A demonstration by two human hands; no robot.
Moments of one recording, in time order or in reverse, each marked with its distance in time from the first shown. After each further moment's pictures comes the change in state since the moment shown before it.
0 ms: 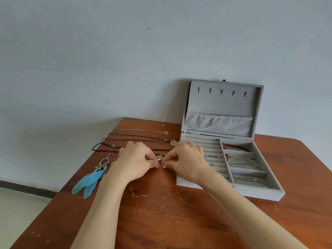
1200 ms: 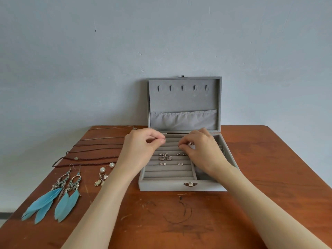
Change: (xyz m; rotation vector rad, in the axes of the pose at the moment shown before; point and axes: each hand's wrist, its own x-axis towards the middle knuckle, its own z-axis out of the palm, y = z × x) left_hand 0.032 0.077 0.041 -0.387 0.251 0.364; right_hand -0.021 0.100 -0.046 0.075 0.337 0.011
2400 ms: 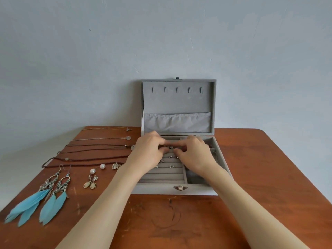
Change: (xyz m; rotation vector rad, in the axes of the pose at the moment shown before) left_hand 0.022 -0.005 0.038 0.387 -0.228 0.086; right_hand 0.006 0.004 0.004 -0.013 -0.155 0.177
